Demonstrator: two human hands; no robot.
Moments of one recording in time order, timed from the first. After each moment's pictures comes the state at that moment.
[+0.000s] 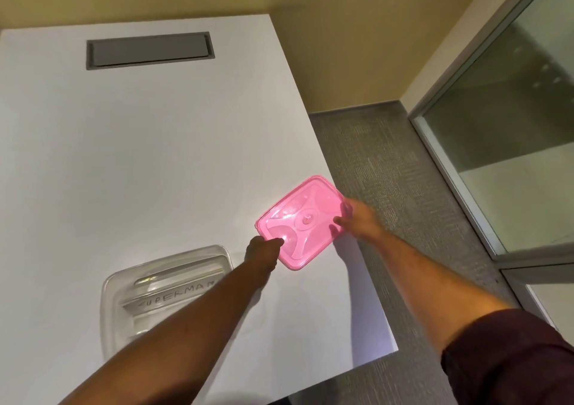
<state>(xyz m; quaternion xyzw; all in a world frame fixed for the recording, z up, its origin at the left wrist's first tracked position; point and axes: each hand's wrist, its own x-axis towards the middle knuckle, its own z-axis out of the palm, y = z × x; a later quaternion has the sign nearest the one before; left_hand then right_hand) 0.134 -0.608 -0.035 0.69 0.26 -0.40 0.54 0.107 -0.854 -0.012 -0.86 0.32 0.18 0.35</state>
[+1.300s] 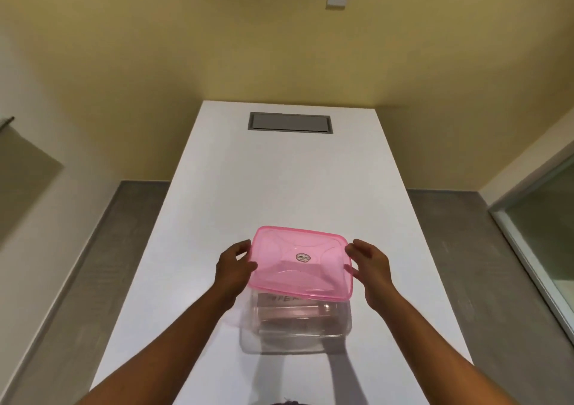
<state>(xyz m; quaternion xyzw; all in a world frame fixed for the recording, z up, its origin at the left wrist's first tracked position) 0.125 -0.287 0.090 0.75 0.19 -0.14 0.62 0.103 -0.583 0.072 -0.62 0.32 0.01 0.71</state>
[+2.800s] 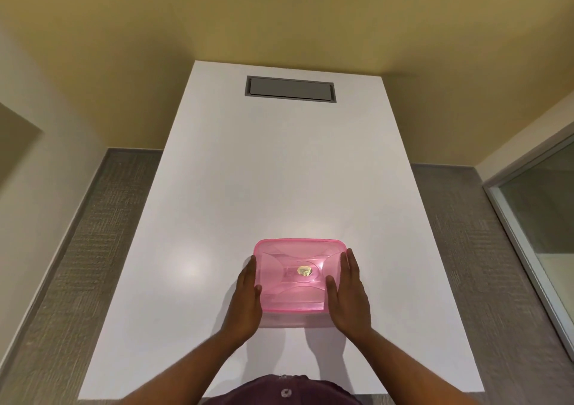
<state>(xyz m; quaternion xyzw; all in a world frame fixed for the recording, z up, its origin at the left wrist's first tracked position) 0.036 -0.289 0.015 0.87 0.02 -0.16 0.47 0.016 -0.532 -0.015 -0.94 0.13 0.02 0.30</state>
